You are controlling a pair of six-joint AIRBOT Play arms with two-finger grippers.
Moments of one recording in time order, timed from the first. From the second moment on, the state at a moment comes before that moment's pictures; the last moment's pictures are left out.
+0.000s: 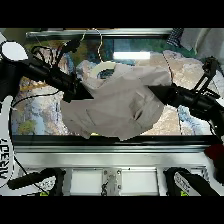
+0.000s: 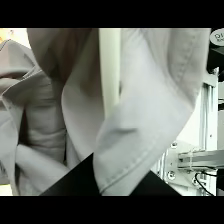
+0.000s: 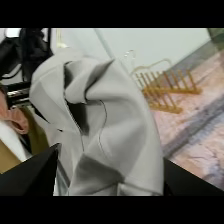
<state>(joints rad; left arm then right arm) -0.13 -1.38 1.60 0.68 -1.74 -0.71 -0.22 -1.04 0.80 0.17 1.40 0.27</state>
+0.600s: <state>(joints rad) -0.20 -1.38 1.60 0.84 -1.70 -0.62 -0.55 -1.03 0.83 -0.10 1.39 0.26</state>
